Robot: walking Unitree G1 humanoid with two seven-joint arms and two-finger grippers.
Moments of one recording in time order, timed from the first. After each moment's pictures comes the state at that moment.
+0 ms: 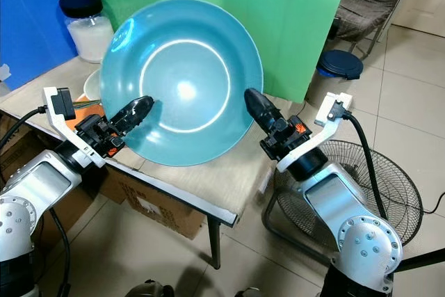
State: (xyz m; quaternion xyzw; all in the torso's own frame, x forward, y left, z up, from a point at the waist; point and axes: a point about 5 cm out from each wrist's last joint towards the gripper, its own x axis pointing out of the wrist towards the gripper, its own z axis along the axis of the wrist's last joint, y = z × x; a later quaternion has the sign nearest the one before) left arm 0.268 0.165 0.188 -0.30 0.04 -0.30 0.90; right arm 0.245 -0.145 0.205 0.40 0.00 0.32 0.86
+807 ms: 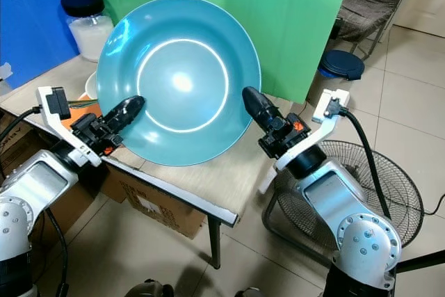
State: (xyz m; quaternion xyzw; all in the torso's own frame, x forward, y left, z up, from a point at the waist) left arm 0.268 0.171 0.189 -0.30 0.03 -0.29 0.91; right arm 0.247 -0.145 0.206 0.39 0.01 0.32 0.87
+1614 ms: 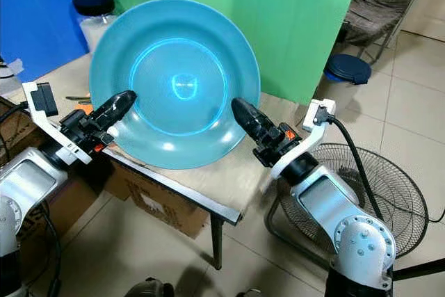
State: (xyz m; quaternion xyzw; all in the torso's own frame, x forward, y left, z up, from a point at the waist) left arm 0.265 0.180 0.197 -0.30 0.01 -0.31 0.90; right arm 0.247 -0.140 0.191 0.40 0.06 0.32 0.86
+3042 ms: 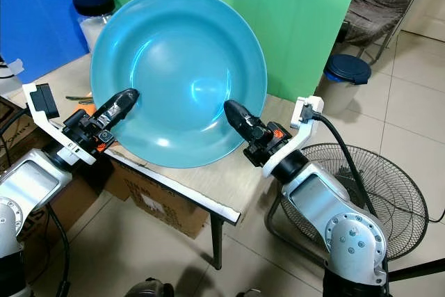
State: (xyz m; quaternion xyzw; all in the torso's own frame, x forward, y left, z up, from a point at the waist) left arm 0.264 0.174 0.196 -0.36 0.01 -0.33 0.87; right arm 0.249 -0.130 0.193 0.37 0.05 0.33 0.87
